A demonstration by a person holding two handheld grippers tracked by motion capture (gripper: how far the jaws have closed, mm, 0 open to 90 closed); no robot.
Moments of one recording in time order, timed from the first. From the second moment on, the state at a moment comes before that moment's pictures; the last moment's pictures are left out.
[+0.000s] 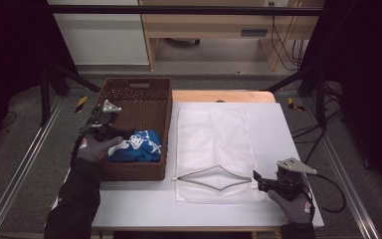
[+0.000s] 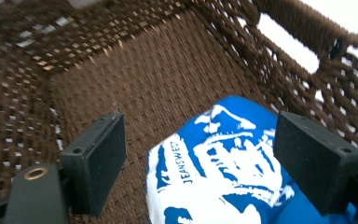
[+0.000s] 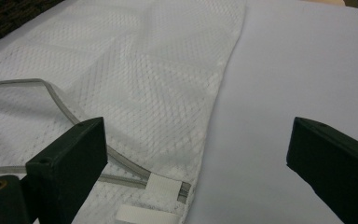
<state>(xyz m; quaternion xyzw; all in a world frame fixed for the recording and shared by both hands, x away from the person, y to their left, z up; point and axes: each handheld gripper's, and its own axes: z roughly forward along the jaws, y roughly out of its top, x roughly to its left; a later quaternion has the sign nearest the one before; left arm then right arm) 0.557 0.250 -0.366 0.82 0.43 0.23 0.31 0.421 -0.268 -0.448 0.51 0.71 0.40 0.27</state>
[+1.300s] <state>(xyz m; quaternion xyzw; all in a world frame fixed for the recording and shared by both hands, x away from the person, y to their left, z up) 0.577 0.227 -0.429 0.89 0.43 0.11 0.09 0.423 -0.262 -0.453 0.50 0.73 0.38 0.26</state>
